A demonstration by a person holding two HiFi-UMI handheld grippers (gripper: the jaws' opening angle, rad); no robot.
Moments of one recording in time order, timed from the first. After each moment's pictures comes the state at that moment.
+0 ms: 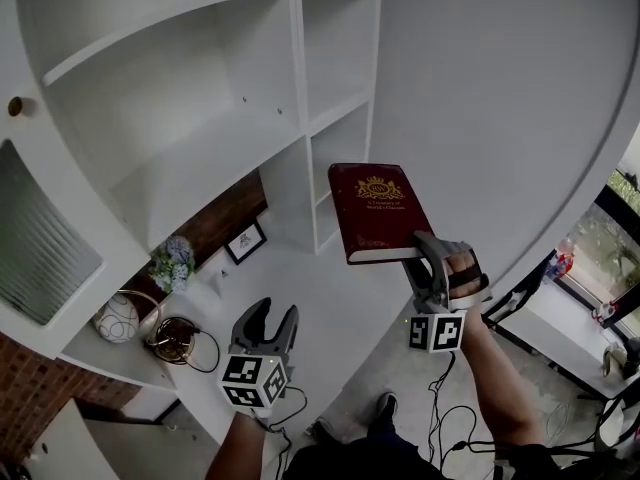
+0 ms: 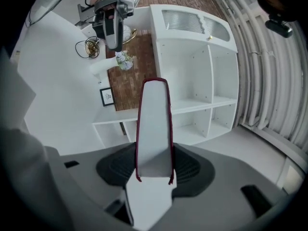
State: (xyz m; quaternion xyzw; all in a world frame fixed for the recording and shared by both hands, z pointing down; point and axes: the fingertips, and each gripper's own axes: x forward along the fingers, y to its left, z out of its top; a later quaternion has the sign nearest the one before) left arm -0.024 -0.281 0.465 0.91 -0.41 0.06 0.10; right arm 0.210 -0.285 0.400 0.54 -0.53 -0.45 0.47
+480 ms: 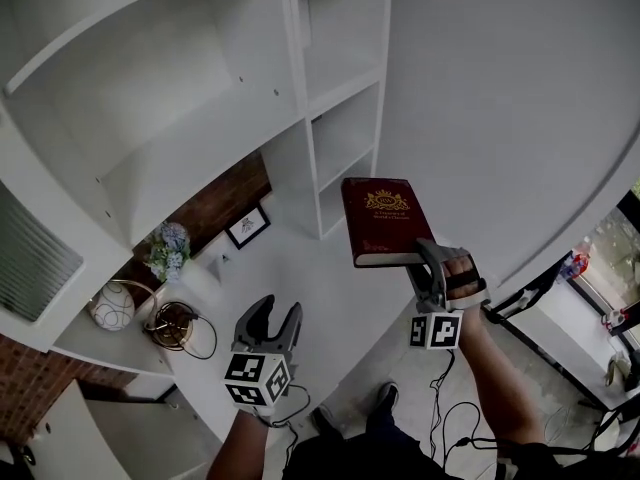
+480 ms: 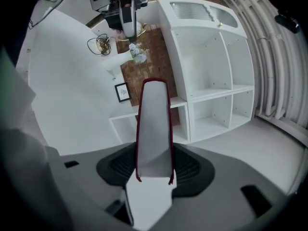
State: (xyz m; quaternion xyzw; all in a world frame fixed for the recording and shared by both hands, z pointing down) left arm 0.000 -0.291 0.495 0.89 -0.43 0.09 0.12; right arm 0.246 -0.315 0.488 0.50 -0.58 -0.41 0.50
